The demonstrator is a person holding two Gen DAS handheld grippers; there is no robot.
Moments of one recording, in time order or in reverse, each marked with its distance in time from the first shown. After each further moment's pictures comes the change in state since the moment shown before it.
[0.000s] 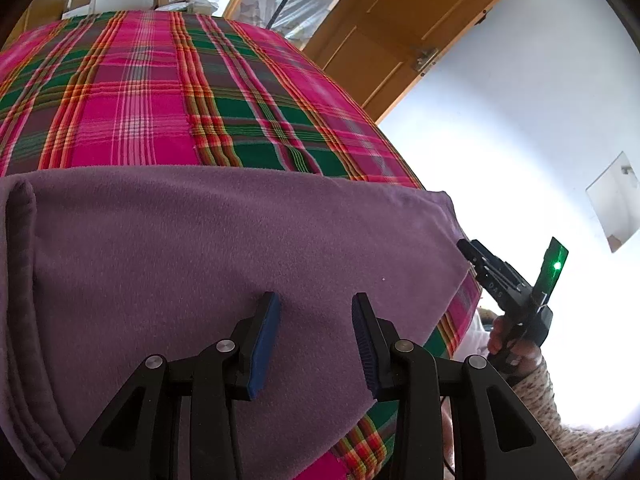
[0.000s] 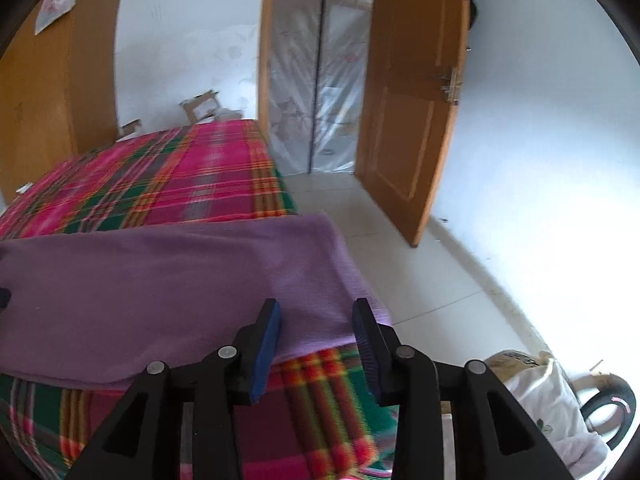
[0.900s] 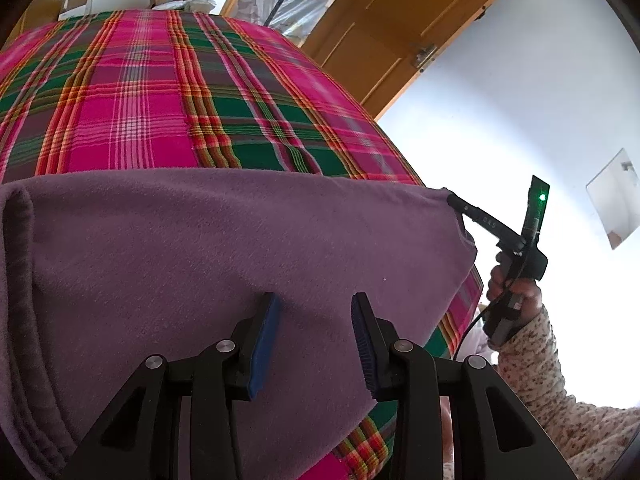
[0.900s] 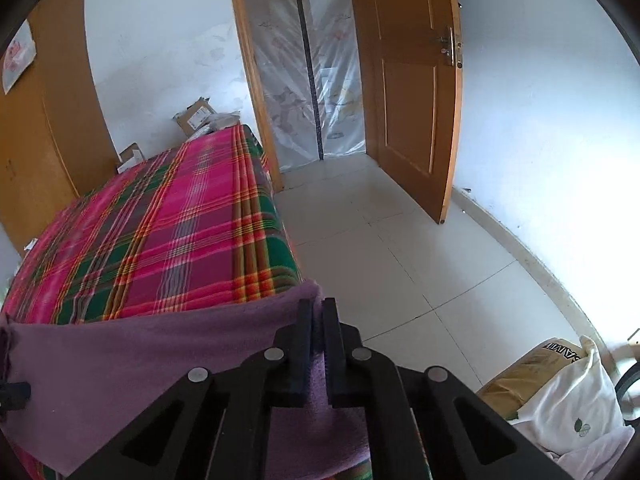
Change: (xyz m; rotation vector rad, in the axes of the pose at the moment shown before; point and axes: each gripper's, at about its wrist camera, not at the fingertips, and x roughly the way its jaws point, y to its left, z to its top) left arm 0.000 -0.001 0.000 0.007 0.013 0.001; right arm 0.057 -0.023 0.054 0.152 0.081 0.150
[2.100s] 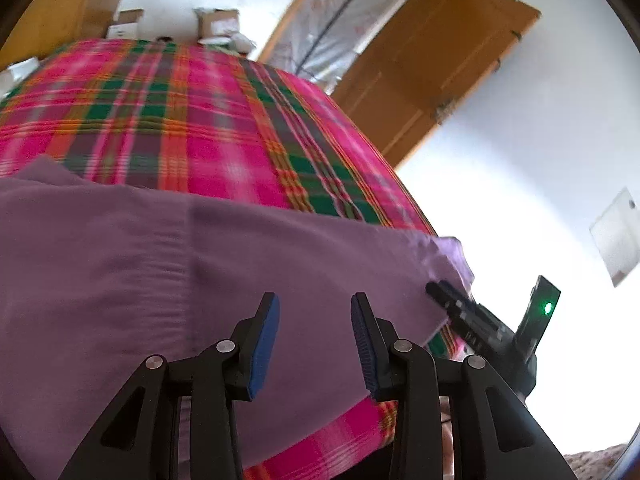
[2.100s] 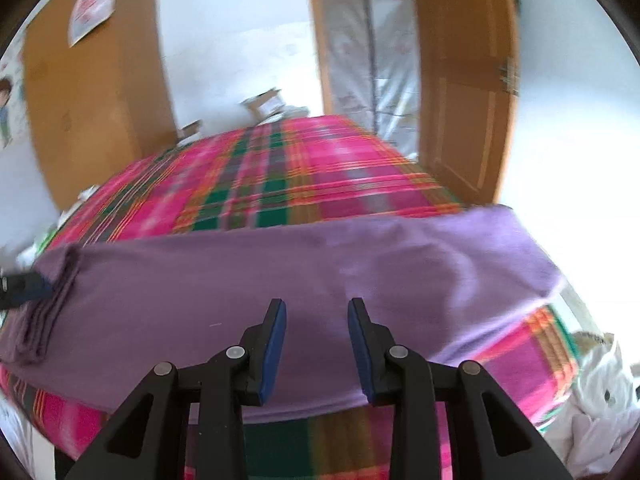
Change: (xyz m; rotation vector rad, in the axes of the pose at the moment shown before) left arm -0.079 0.031 -0.016 -0.056 -0.144 0.044; right arm -0.069 0.131 -0.085 -0.085 -0.061 0.085
